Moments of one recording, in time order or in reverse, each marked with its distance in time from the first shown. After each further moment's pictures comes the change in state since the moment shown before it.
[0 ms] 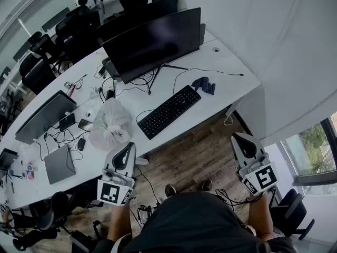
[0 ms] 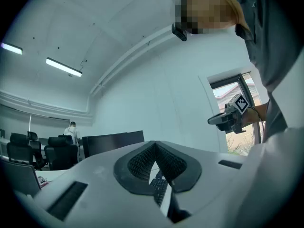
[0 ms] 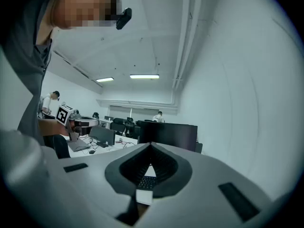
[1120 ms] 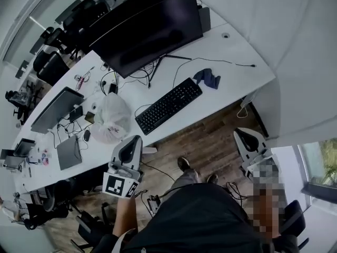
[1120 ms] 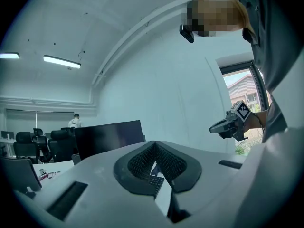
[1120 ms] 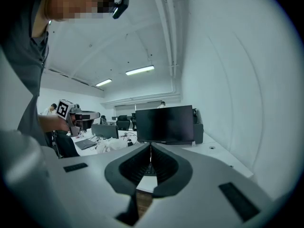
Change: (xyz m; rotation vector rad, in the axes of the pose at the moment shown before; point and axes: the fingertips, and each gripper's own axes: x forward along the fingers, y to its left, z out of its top) left arm 0.125 -0.079 -0.022 -0.022 0.136 0.083; right arm 0.012 -0.143 -0.099 0.141 0.088 0.136
